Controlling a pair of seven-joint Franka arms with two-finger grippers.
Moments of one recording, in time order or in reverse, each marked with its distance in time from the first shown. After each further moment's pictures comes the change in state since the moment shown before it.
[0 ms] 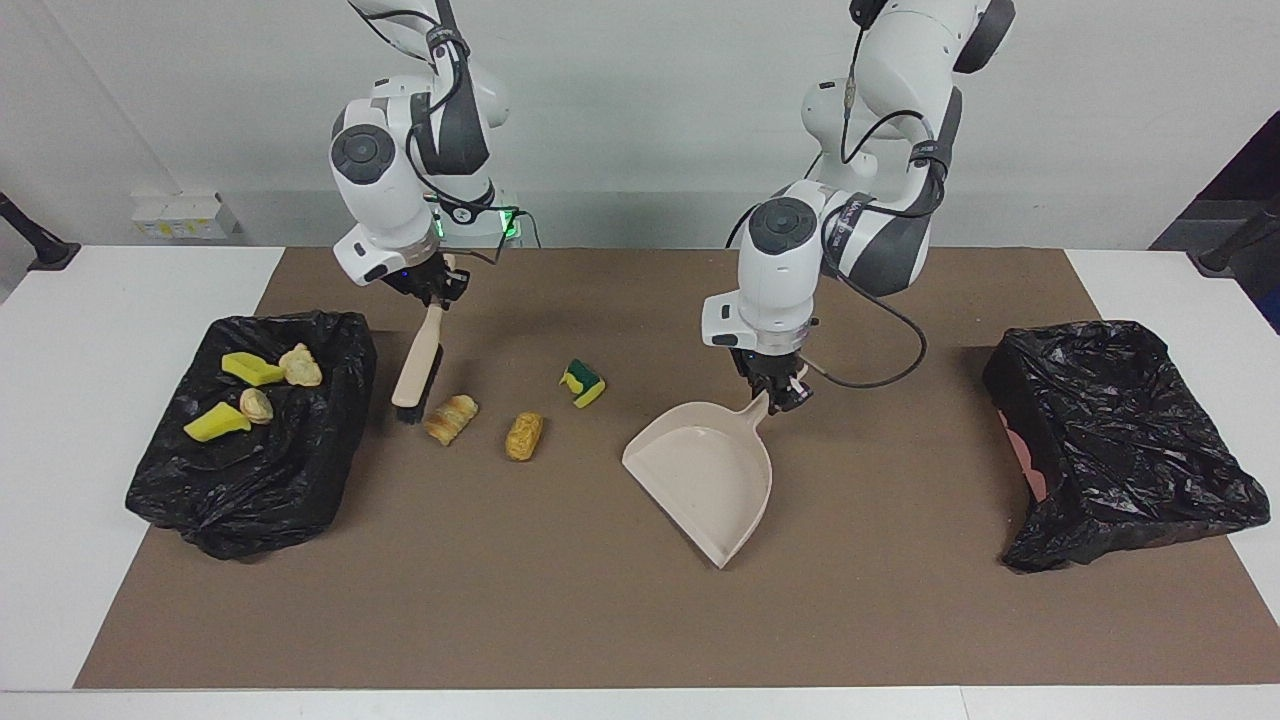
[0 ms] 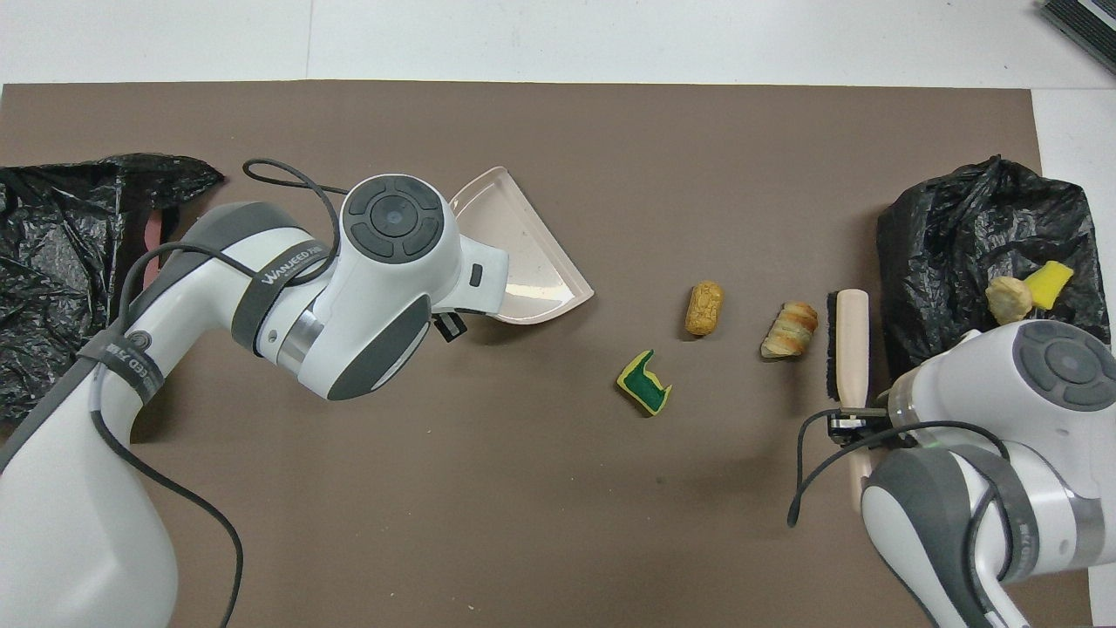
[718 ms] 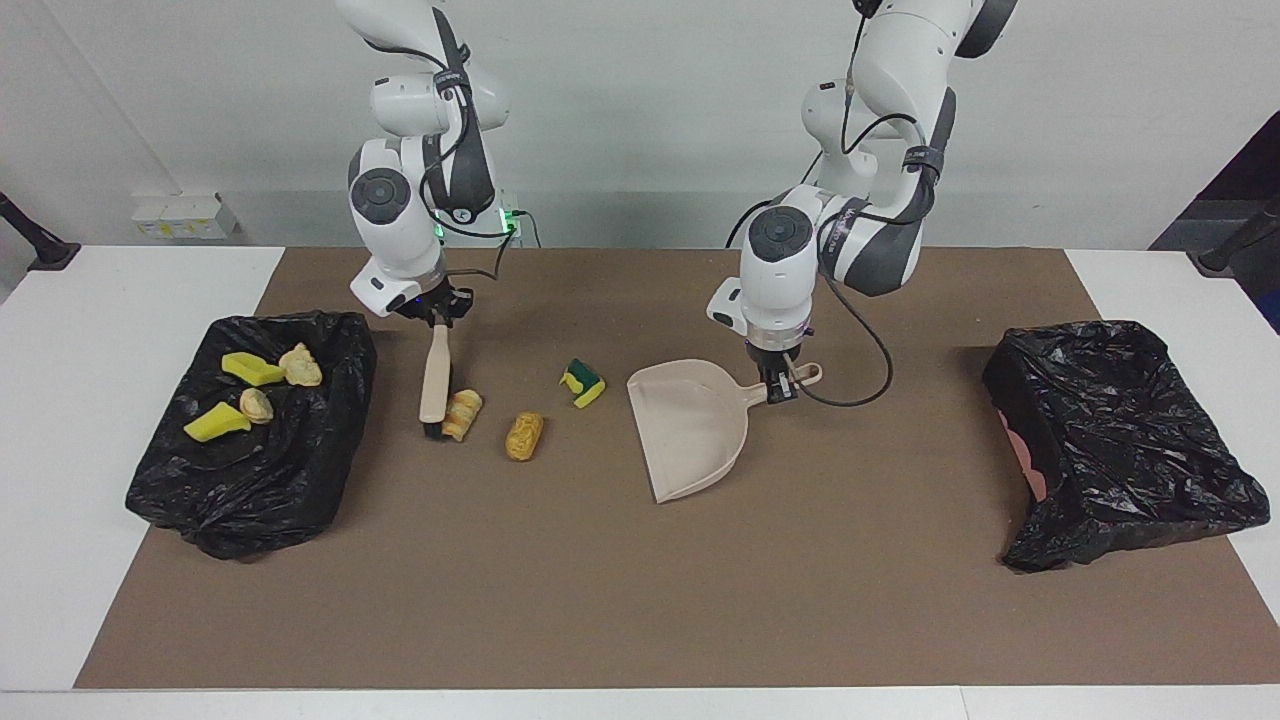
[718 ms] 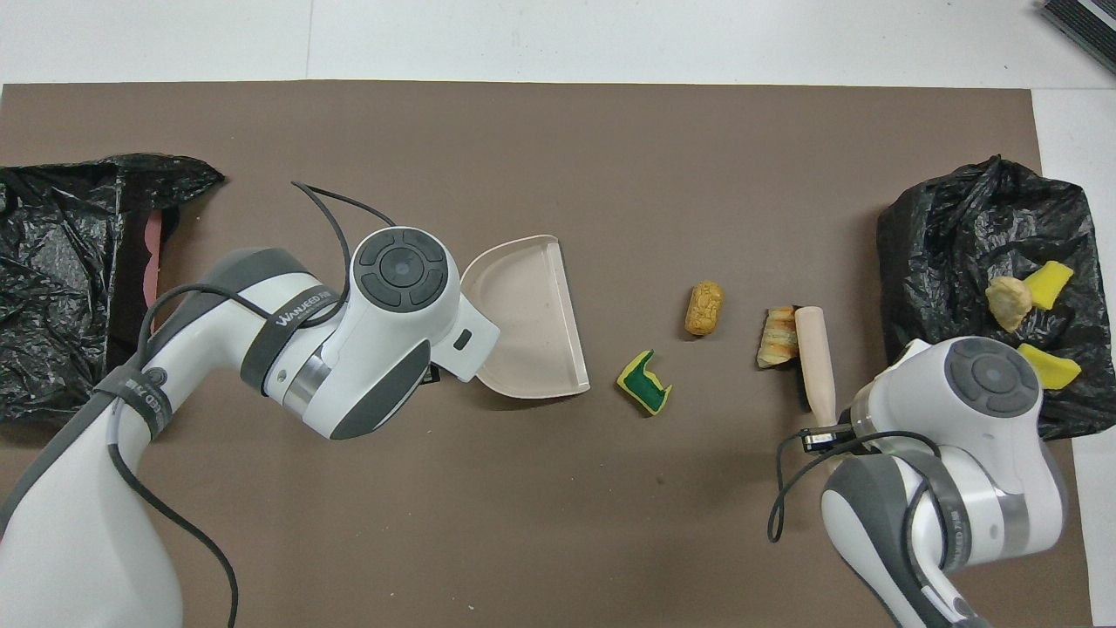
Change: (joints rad) left arm 0.014 -0.083 -0.011 -0.186 -0.006 0.048 0.350; right arm 0.036 0.074 0.015 -0.076 -0.014 0.127 -0.104
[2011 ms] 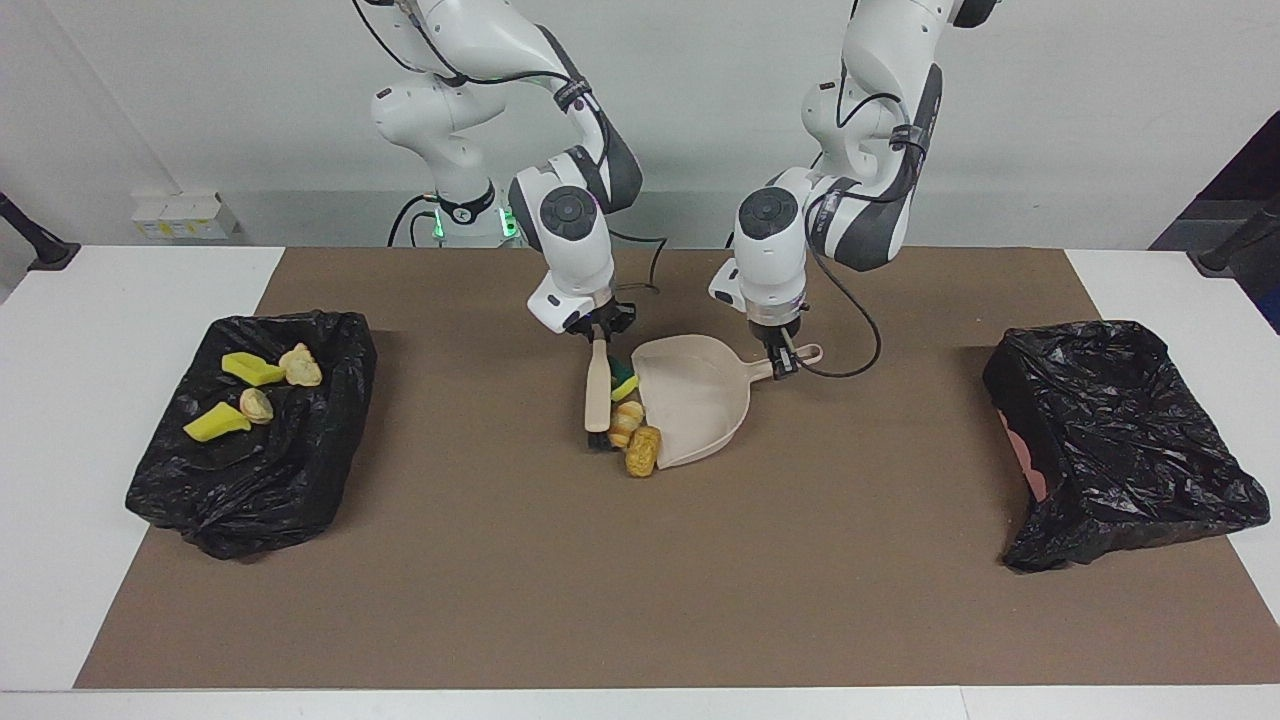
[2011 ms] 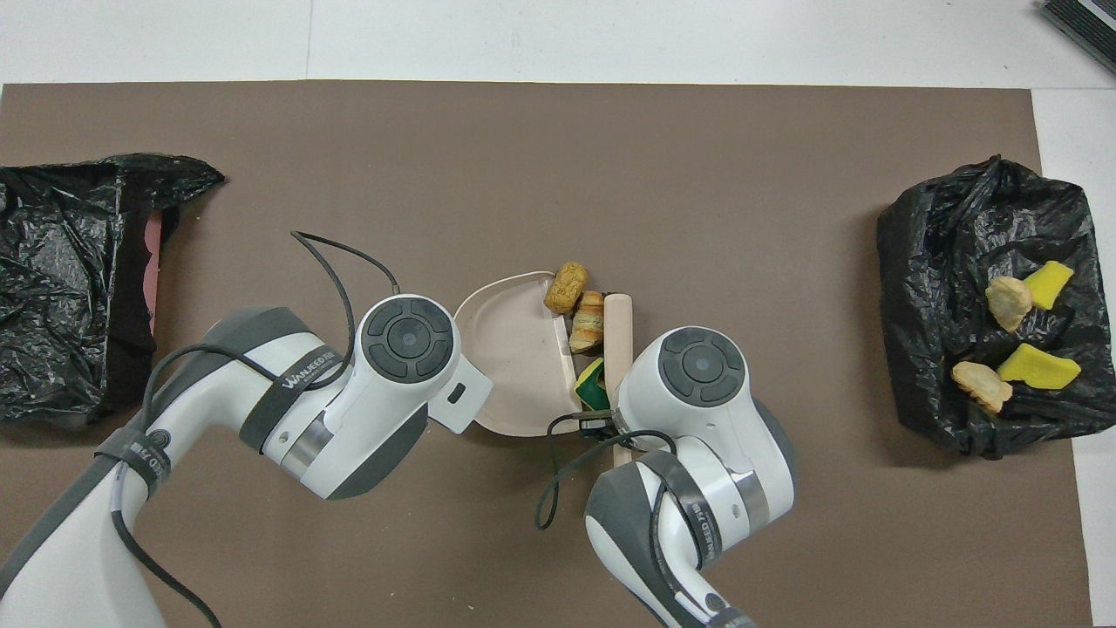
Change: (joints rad) left arm -0.001 -0.113 -0.003 -0.171 -0.001 0.045 -0.021; right arm 0.439 0.265 0.008 0.299 0.262 0.051 0.359
